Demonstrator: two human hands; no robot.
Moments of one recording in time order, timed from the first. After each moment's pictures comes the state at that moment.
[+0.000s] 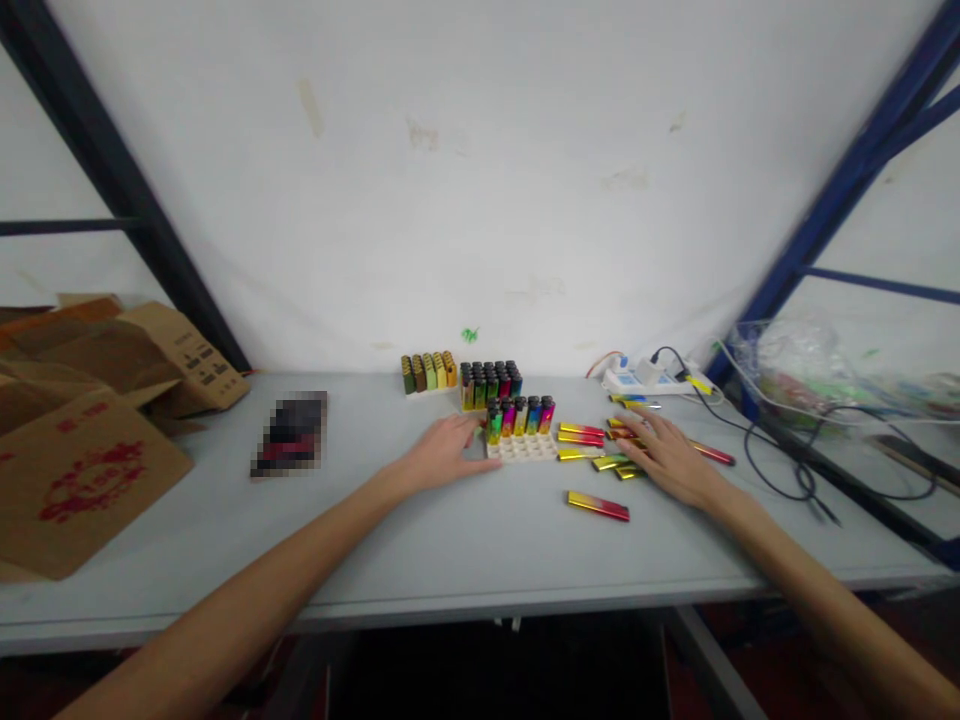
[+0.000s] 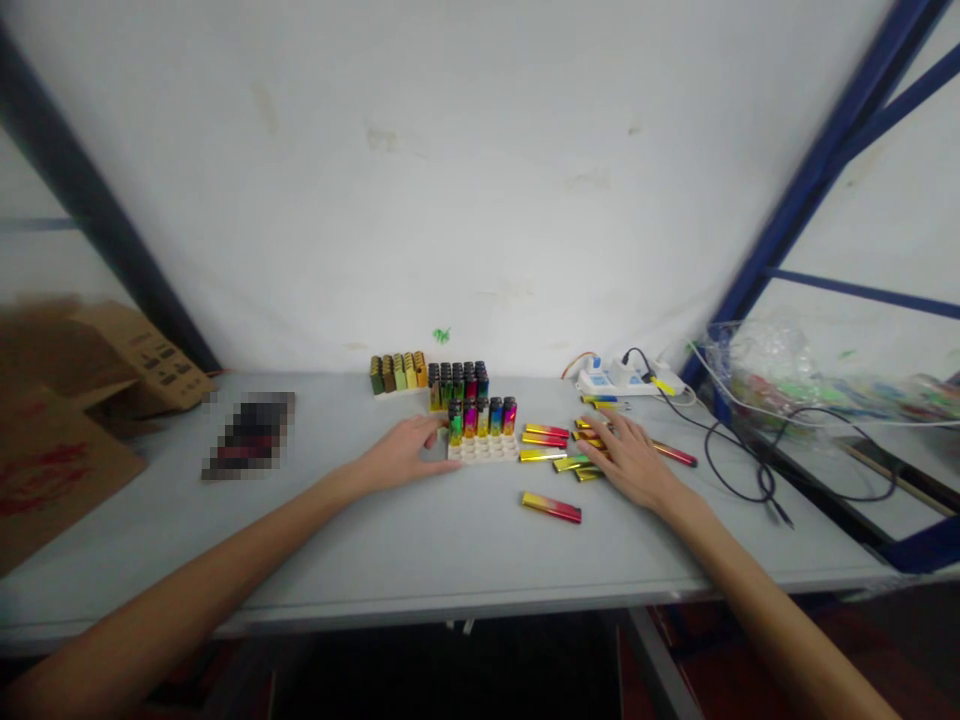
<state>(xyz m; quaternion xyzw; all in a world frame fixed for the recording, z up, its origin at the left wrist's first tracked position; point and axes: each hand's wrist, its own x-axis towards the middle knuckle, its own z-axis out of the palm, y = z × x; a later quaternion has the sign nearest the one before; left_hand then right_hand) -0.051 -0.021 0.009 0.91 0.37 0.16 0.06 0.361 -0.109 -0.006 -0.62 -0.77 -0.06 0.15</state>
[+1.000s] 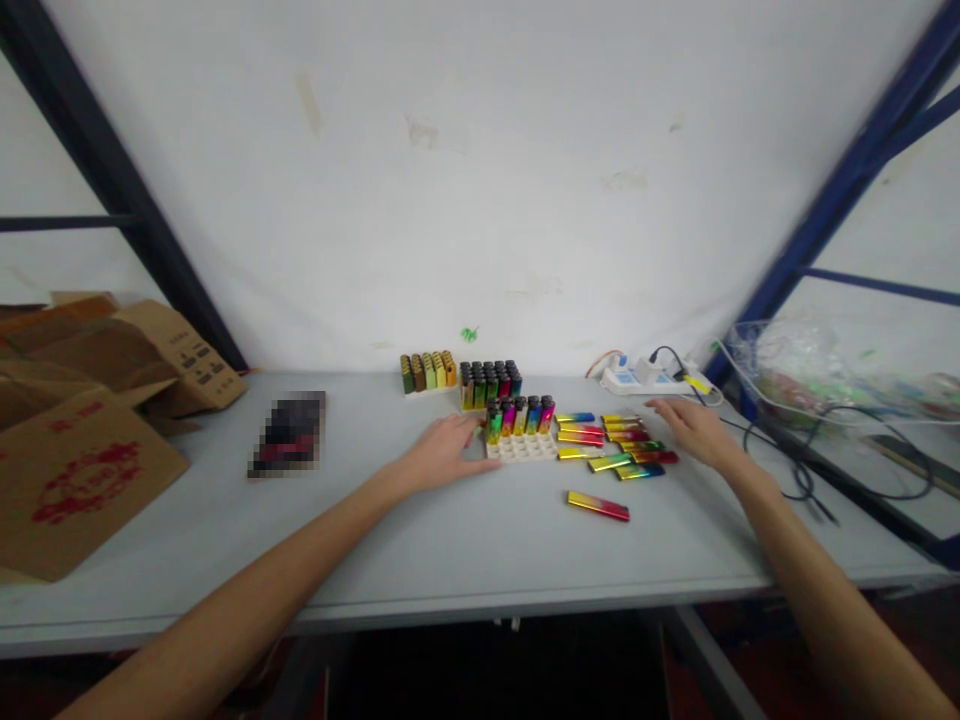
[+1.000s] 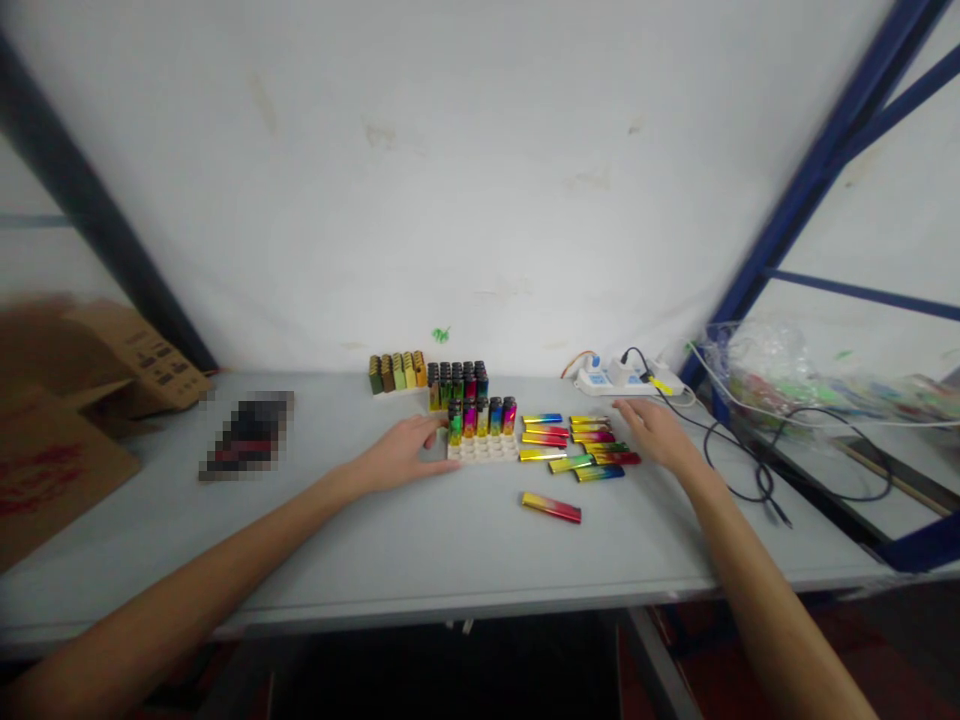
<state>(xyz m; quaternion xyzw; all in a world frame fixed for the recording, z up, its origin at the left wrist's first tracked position) -0.051 -0.023 0.011 0.91 0.37 0.17 0.08 0.407 -0.079 0.015 -0.69 -0.68 -0.04 0.23</state>
